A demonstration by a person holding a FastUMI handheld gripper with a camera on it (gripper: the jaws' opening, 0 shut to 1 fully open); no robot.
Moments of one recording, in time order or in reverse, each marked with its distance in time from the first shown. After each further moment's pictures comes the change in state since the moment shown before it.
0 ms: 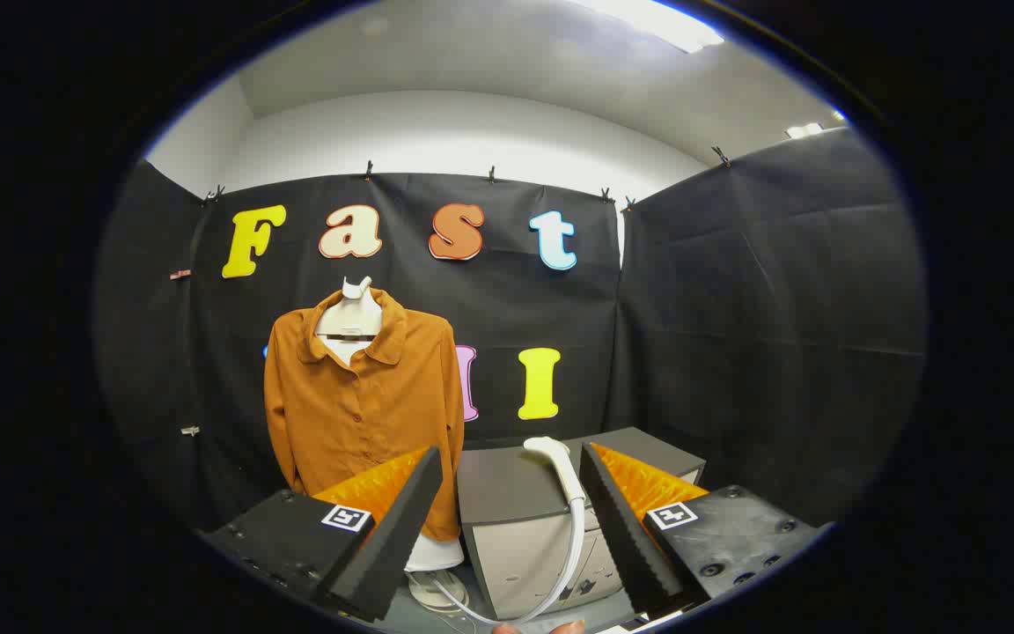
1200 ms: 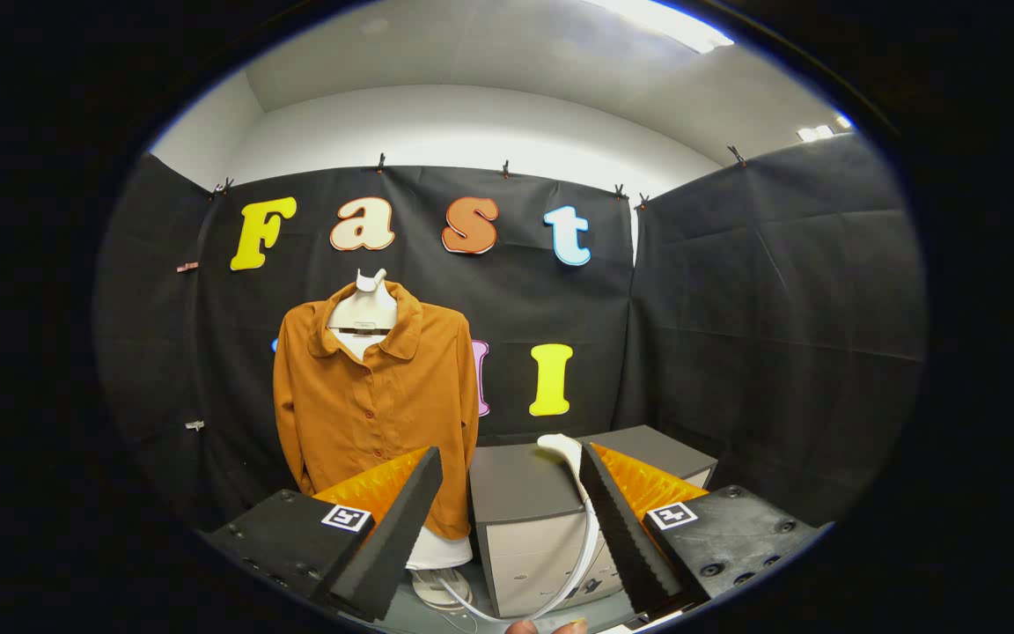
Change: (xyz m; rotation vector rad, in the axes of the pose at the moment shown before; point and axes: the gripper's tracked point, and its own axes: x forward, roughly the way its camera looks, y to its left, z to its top) arm 0.012 0.021 -0.004 -0.015 0.028 0.023
